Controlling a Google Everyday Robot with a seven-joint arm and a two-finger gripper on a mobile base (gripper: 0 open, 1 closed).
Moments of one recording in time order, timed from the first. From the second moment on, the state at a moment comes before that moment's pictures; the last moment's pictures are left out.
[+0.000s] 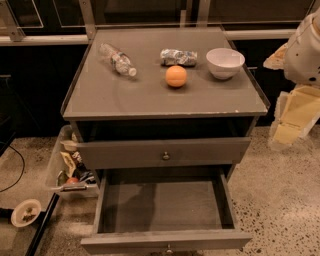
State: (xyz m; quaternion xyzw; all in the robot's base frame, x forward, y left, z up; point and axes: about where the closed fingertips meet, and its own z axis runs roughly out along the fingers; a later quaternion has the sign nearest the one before) arm 0.438 -0.217 0.976 -0.60 0.78 -0.03 0.16
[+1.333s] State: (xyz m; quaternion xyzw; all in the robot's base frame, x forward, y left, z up) arm 0.399 -0.224 0.845 -0.60 0.78 0.05 0.14
